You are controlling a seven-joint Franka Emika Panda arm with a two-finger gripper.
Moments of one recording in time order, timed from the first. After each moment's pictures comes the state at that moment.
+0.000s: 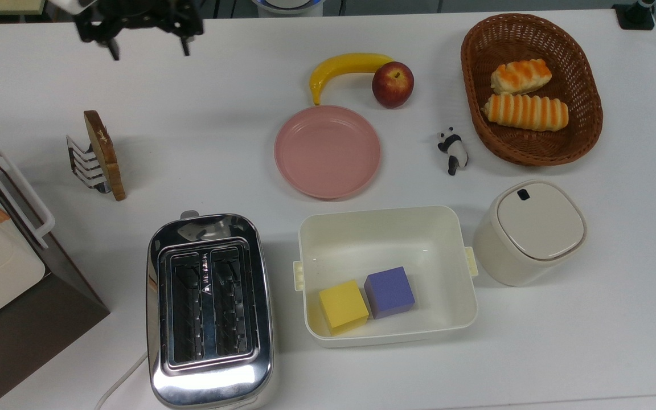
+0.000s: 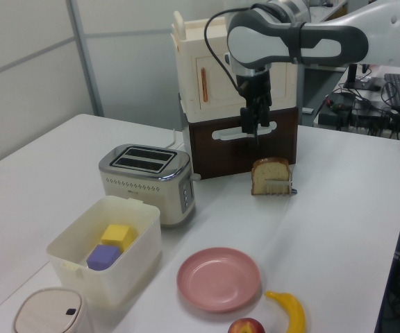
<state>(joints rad) -0.12 0.17 -0.11 -1.47 -0.07 1.59 -0.38</state>
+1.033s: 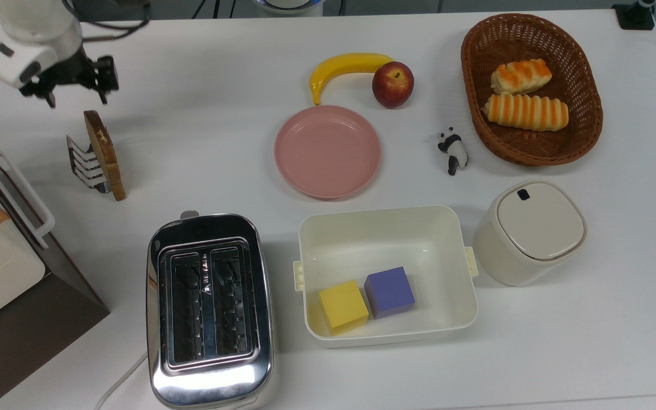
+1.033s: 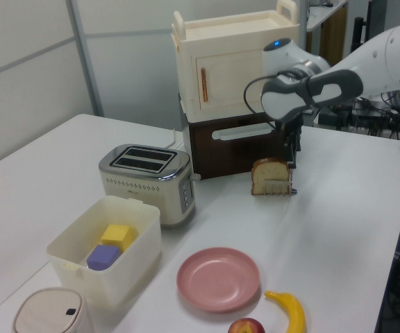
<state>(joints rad) -0.34 0.27 -0.11 -1.75 -0.21 2.01 -0.57</state>
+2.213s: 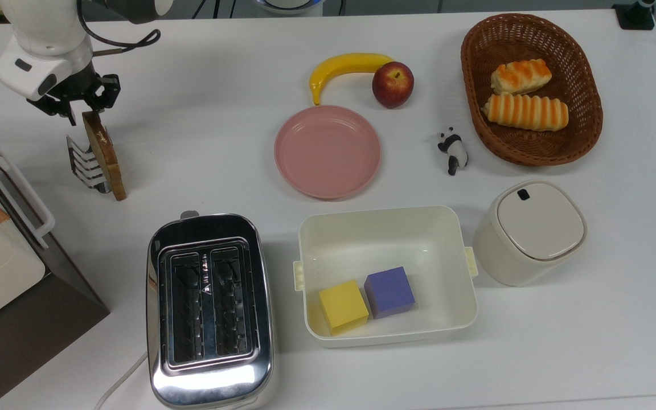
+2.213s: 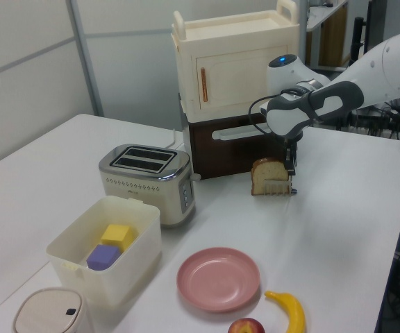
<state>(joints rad) -0.35 0.27 -0.11 -1.84 -0.21 2.16 -0.64</state>
